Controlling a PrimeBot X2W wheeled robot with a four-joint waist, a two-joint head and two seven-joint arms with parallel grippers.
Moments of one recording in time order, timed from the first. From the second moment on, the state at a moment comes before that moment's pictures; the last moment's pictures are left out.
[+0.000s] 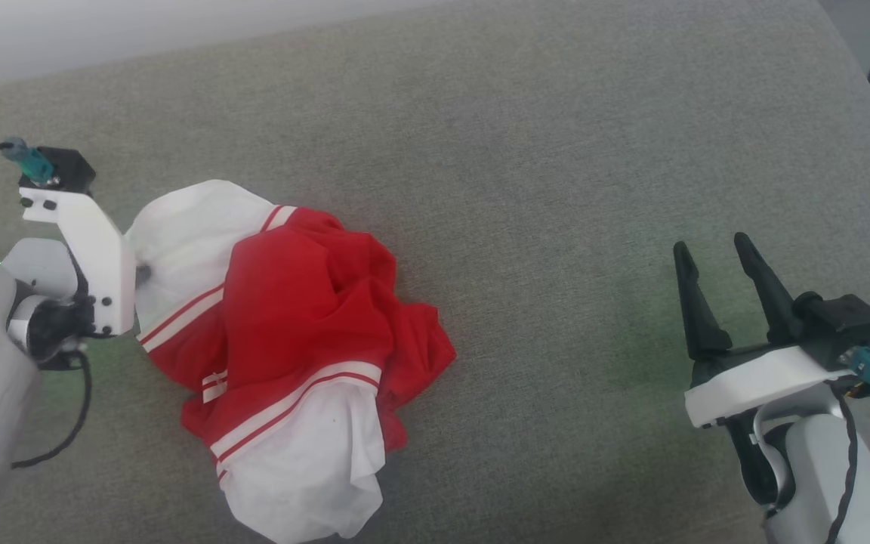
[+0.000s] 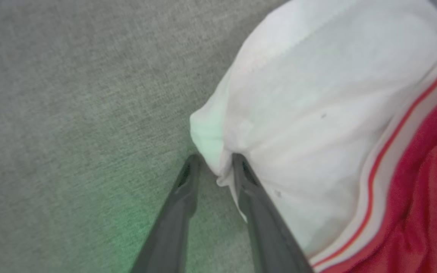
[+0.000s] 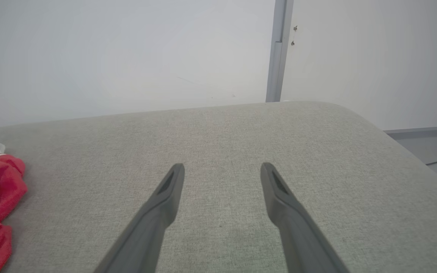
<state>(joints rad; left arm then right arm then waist) -0.82 0.59 -0.55 0.72 -0.81 -0.08 0.68 -0.28 -0.14 0.06 0.28 0.26 0.13 -0.25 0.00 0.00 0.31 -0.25</state>
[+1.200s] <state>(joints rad) -0.43 0.75 -0.46 0.53 -0.92 0.12 0.61 -0.23 -0.15 0.03 0.28 0.24 0.13 -0.23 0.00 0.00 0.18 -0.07</state>
